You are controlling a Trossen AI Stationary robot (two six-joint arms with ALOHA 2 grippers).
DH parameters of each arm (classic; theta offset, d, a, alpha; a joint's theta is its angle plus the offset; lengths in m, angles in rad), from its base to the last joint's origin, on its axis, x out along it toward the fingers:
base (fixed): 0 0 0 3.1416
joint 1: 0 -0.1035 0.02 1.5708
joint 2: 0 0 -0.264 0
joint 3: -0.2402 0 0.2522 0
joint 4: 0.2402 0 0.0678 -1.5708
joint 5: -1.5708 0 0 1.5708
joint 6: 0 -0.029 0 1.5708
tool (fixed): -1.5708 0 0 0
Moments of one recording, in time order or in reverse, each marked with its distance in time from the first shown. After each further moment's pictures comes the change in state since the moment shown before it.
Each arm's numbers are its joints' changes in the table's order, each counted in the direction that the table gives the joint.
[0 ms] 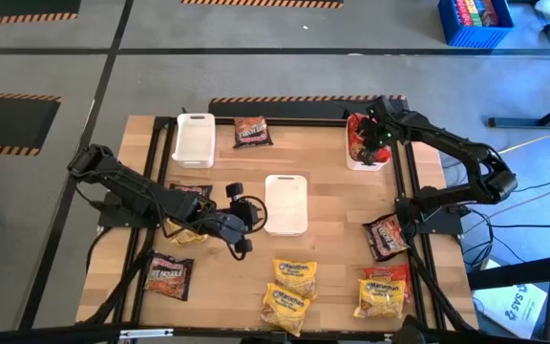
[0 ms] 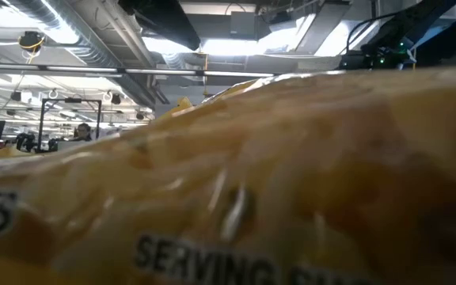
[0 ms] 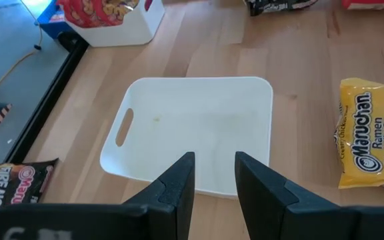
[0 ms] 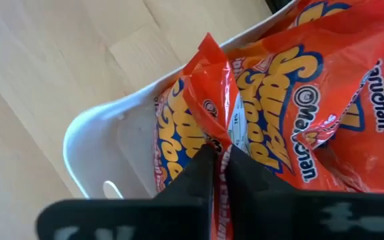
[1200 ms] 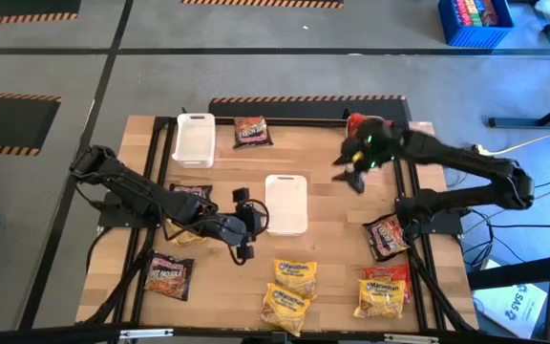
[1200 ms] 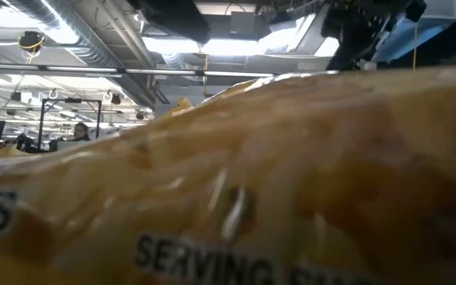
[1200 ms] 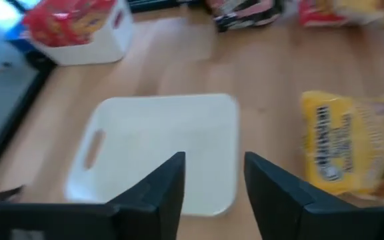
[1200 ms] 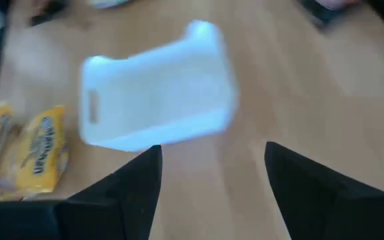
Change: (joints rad) left arm 0.012 0.033 -0.003 -0.101 0.086 -0.049; right arm -0.567 -0.207 -0.080 -0.074 -0.308 -0.389
